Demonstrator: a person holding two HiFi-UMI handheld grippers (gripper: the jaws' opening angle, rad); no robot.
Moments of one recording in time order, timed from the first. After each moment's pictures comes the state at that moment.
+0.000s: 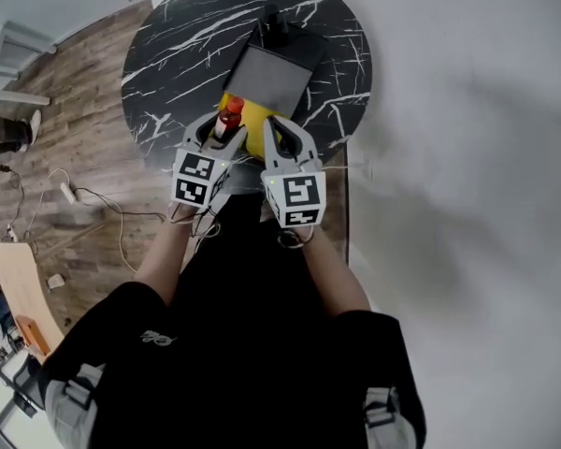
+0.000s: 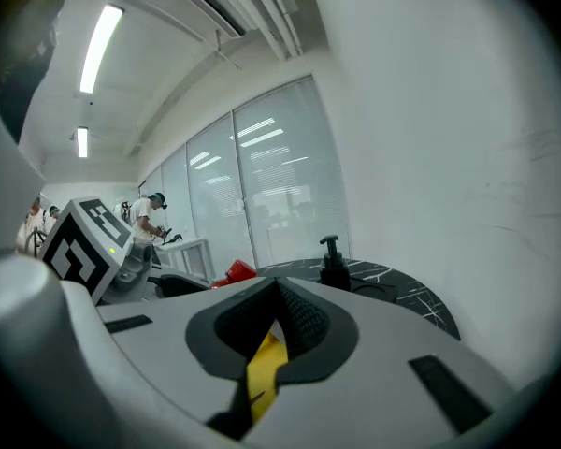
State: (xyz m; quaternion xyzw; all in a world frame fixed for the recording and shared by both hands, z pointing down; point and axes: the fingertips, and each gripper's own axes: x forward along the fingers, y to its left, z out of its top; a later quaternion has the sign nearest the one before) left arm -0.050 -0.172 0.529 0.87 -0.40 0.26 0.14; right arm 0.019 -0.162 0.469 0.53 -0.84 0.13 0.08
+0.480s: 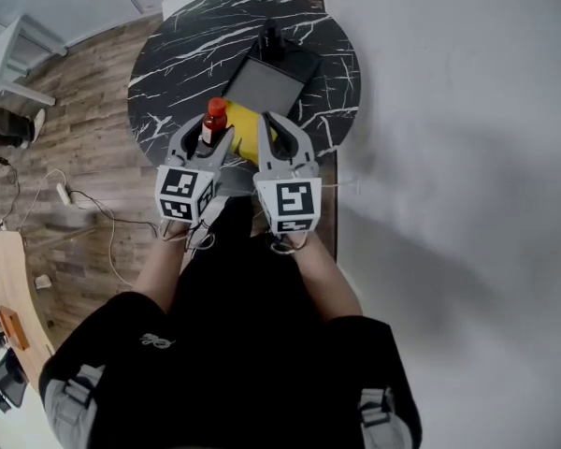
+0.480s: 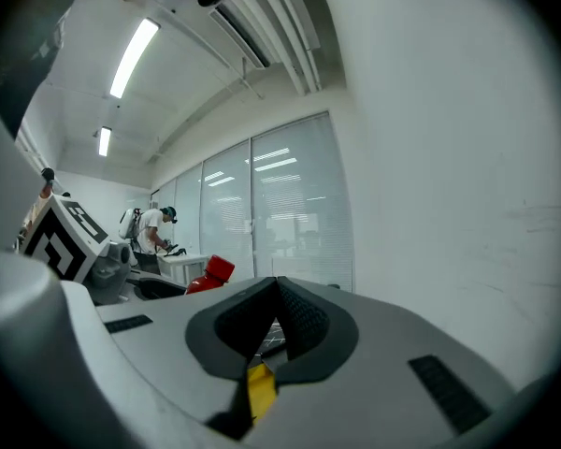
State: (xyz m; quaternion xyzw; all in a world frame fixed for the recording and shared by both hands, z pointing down) left arm -0.056 -0.141 0.437 0.86 -0.48 0.13 0.09; right arm 0.027 -0.138 0.386 0.53 -0.85 0.03 0.03
